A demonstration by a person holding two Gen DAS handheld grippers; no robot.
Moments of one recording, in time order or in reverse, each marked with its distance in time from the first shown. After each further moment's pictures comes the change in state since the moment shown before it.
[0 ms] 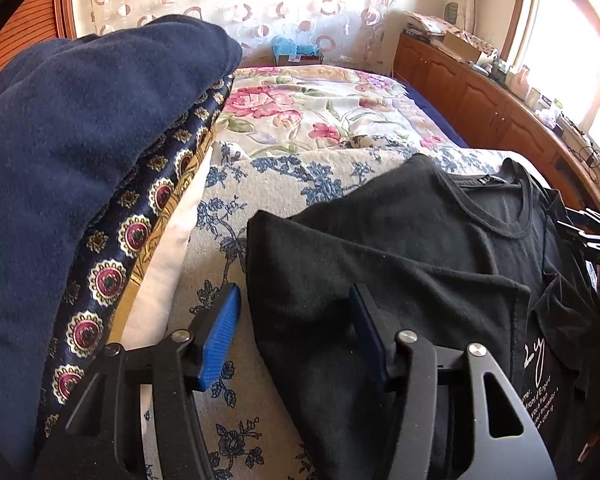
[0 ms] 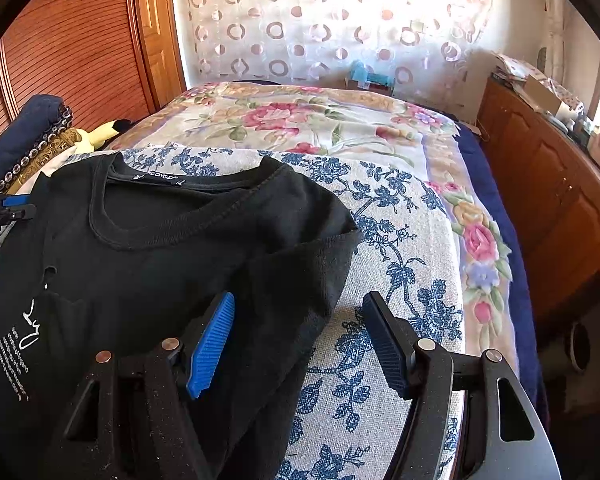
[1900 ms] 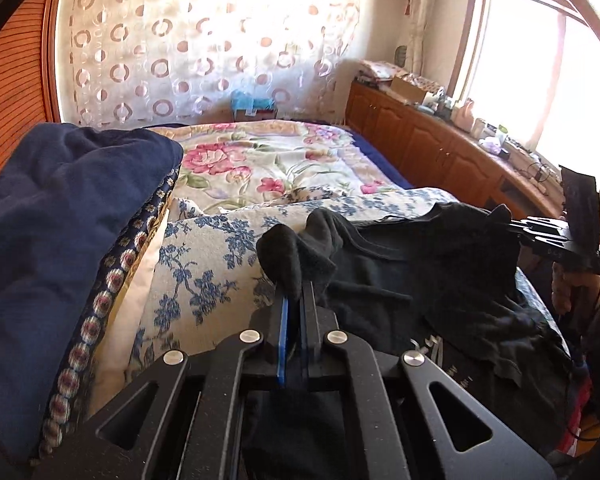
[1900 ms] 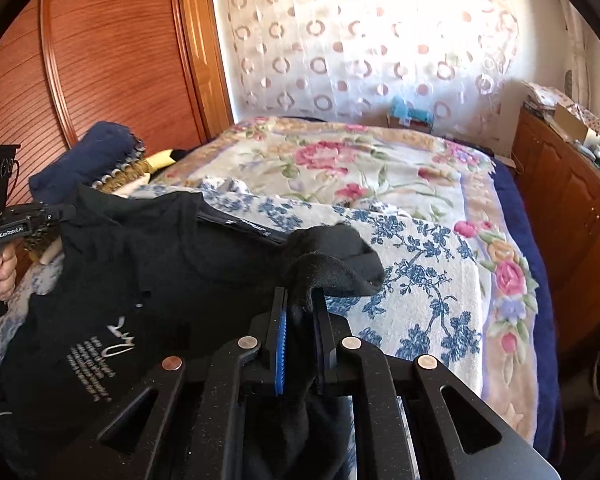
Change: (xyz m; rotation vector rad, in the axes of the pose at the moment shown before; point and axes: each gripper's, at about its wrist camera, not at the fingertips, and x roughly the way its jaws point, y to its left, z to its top) left arm -0.093 -0.037 -0.022 0.050 -0.202 -0.155; right arm -0.067 0.014 -0.011 -0.040 -0.153 0.146
